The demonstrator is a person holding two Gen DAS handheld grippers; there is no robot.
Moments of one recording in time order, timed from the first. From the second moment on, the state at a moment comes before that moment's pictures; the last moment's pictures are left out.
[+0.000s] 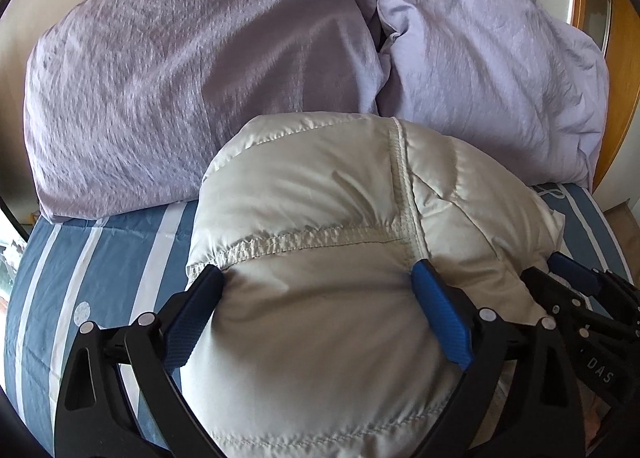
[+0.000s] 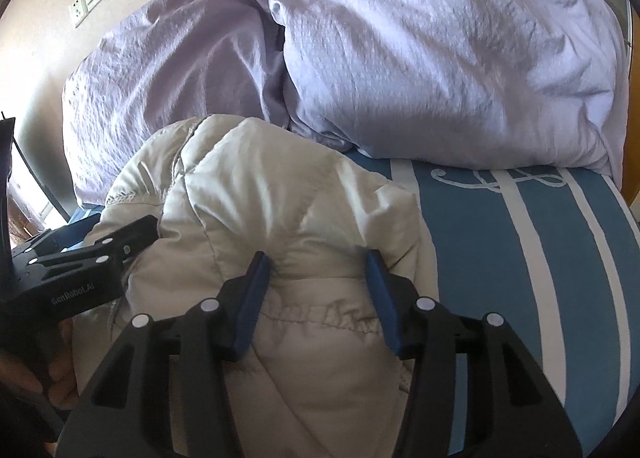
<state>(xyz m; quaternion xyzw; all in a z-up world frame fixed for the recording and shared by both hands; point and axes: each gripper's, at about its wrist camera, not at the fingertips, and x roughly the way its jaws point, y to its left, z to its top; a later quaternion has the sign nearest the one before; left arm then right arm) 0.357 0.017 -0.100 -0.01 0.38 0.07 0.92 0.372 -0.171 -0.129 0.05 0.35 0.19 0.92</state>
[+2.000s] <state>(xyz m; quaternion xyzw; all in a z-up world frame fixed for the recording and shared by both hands) 0.193 0.028 -0.052 -0.07 0.36 0.04 0.93 0.241 -0.192 -0.078 0.00 0.40 0.14 0.91</state>
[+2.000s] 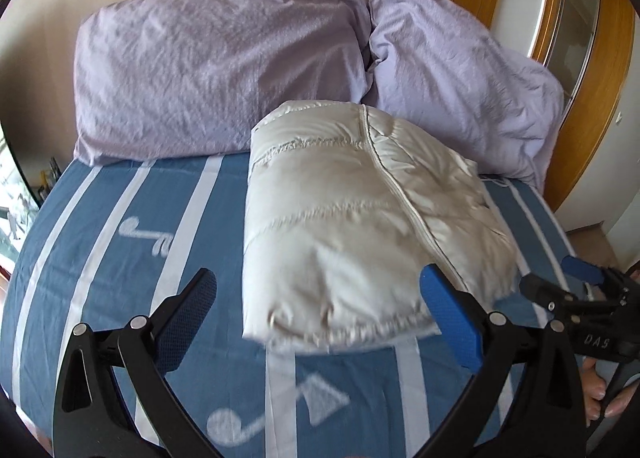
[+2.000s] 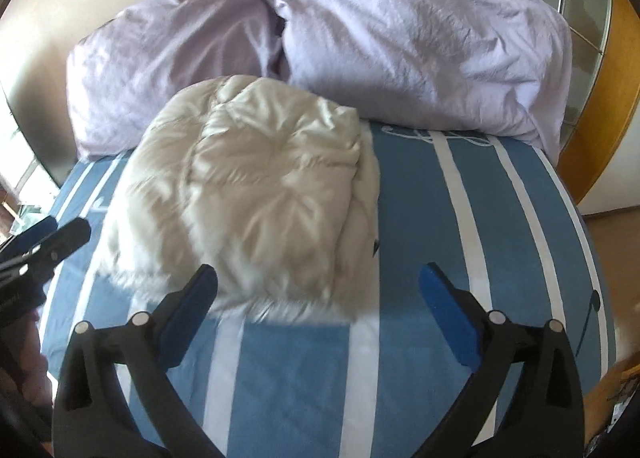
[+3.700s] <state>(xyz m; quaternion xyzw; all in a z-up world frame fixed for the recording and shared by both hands) 0.104 0.009 -0.044 -0.13 0.38 0.00 0.91 0.146 -0.202 -0.073 0.05 0.44 0.18 0.88</state>
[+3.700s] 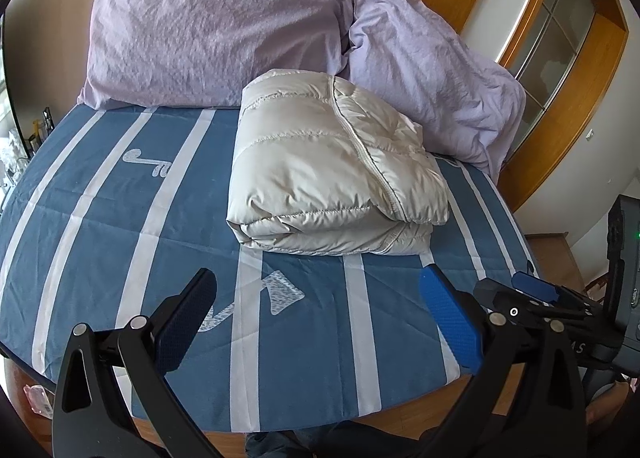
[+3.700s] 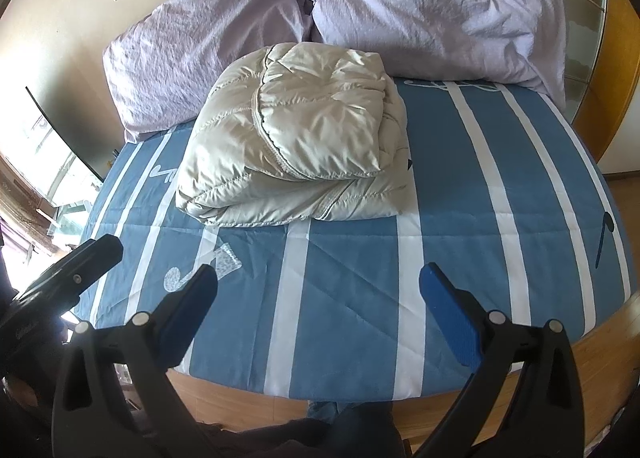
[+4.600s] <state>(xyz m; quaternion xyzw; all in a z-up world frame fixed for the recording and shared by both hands) 0.105 0.002 -0.046 -0.14 0.38 -0.01 0.91 0.143 -0.203 -0.074 0.05 0.44 0.18 0.88</state>
